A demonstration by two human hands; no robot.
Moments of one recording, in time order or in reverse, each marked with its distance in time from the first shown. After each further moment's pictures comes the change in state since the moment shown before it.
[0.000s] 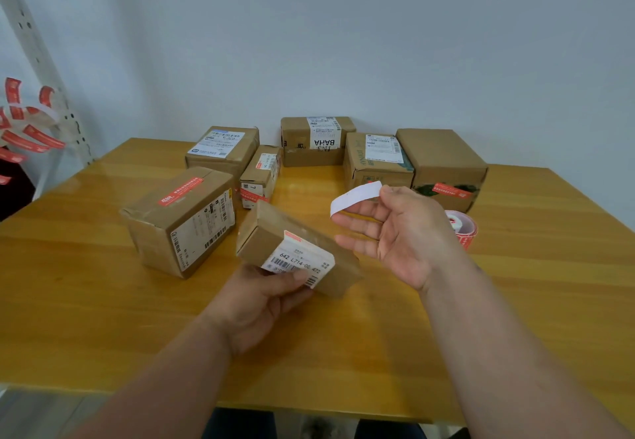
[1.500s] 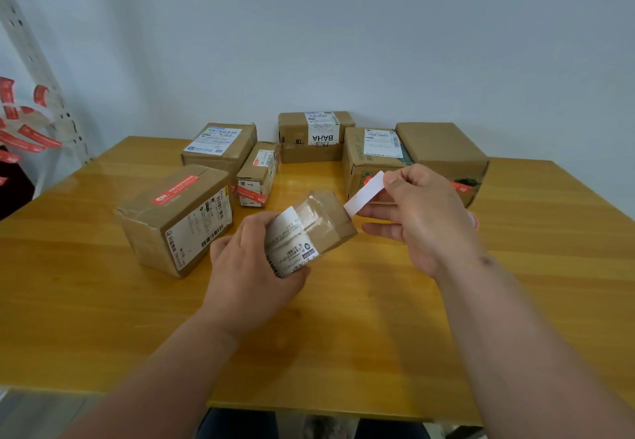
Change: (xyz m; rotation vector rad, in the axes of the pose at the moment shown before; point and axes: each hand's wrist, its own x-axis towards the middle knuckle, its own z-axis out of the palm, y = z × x) left_hand 0.007 0.005 -0.003 1.387 0.390 0.696; right_hand 0.000 -0.012 -0.005 -0.483 0.265 -0.200
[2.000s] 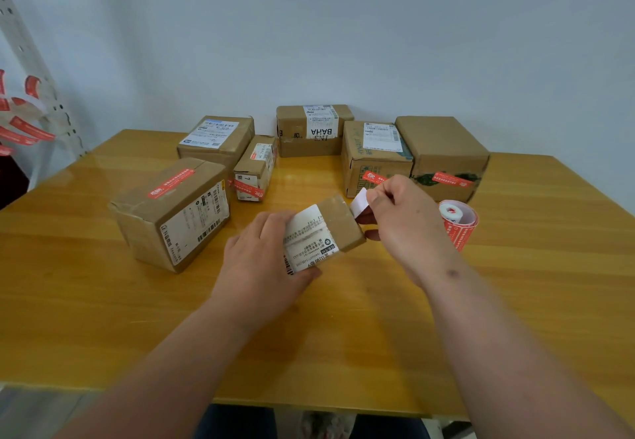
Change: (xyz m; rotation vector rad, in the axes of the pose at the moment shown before) left_hand 0.006 0.015 0.003 0.096 -0.181 -0.033; right_hand 0.005 0.023 0.008 -0.491 0.066 -0.180
